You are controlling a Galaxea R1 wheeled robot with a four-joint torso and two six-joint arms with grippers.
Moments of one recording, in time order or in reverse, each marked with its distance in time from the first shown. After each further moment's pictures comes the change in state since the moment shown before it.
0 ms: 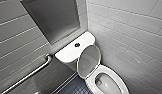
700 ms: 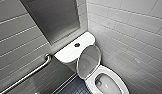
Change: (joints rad) left arm 0.011 0.007 0.000 0.001 -0.001 0.001; right arm 0.015 -0.028 0.057 0.009 0.006 -0.001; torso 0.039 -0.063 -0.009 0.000
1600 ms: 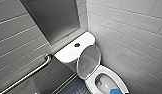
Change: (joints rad) left arm 0.009 0.001 0.000 0.001 0.000 0.002; right arm 0.042 0.113 -0.147 0.064 0.028 0.000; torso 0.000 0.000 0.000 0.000
